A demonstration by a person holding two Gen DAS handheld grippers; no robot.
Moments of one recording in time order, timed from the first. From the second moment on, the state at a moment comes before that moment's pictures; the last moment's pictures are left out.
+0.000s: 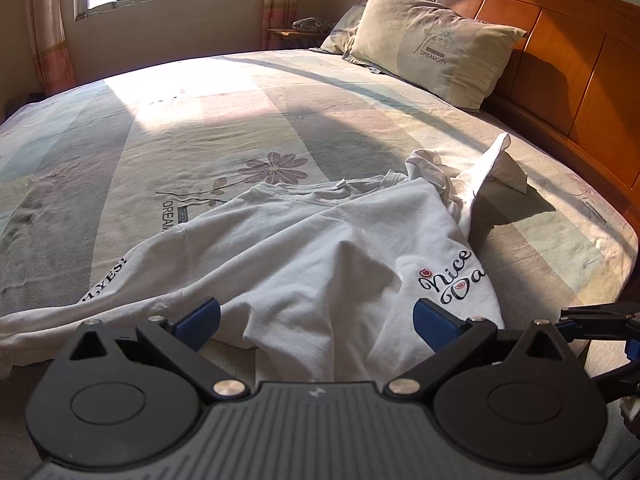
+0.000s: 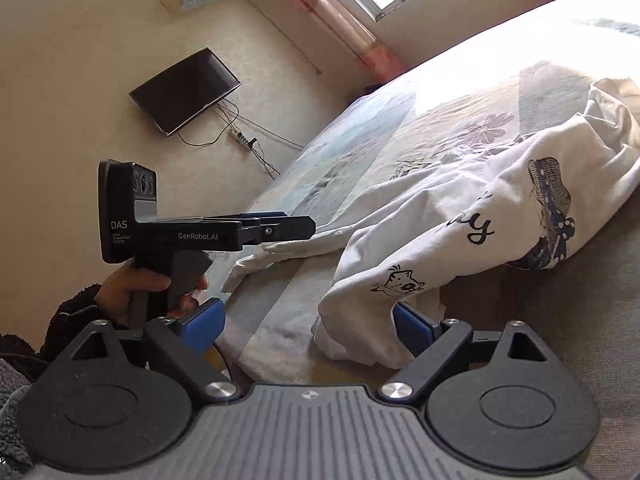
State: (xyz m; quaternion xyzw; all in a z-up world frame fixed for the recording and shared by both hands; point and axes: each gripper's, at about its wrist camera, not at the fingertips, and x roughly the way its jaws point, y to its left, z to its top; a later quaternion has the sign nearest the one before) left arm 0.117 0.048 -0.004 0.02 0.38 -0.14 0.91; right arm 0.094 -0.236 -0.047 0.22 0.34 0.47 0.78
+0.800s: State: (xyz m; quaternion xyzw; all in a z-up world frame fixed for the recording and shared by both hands) left arm 0.168 -0.063 -0.053 0.33 0.34 -0.14 0.87; right arm 0.090 -0.312 -0.106 0.30 0.36 0.32 0.83
